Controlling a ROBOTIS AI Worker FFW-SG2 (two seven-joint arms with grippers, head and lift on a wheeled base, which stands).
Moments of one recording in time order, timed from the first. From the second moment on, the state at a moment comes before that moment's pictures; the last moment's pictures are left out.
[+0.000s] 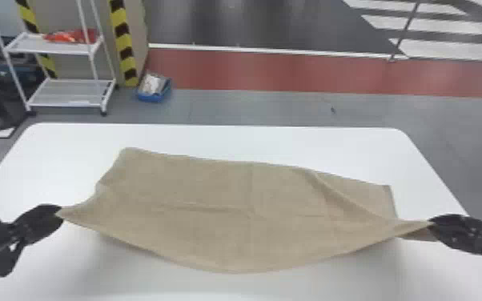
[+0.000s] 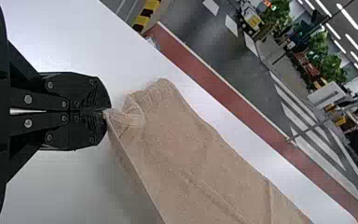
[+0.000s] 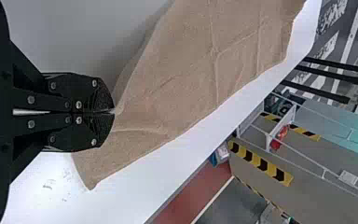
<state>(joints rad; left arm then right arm) 0.42 0.22 0.31 -2.12 -0.57 0.15 -0.82 0.37 -0.24 -0.69 -2.11 0.32 0.13 1.36</state>
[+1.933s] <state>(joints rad) 0.34 0.28 0.42 -2.13 -0.62 0.08 -1.12 0.29 -0.38 -0.60 -1.93 0.61 -0.05 1.36</state>
